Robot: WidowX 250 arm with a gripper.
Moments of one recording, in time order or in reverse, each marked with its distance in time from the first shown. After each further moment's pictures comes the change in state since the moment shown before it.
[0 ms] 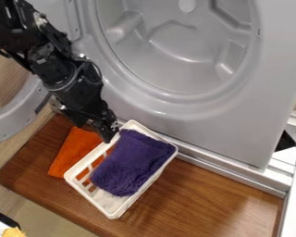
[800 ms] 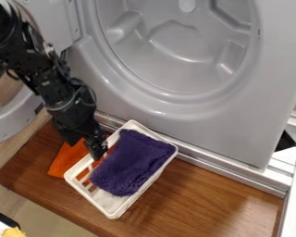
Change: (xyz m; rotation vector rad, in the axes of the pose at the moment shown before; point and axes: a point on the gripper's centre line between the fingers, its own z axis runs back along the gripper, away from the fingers) arm -0.025 0.027 -0.050 -0.007 0.126 0.021
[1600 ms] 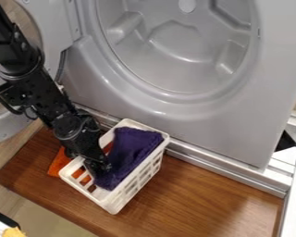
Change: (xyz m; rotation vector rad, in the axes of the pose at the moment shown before) arm -0.013 0.000 -0.052 -0.009 0.016 0.016
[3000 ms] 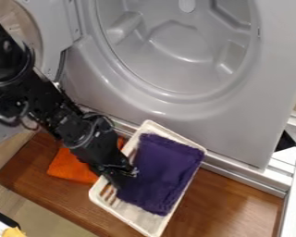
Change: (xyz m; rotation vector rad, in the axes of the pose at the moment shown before) arm -0.002 -0.074 0.040 -0.225 -0.087 0.137
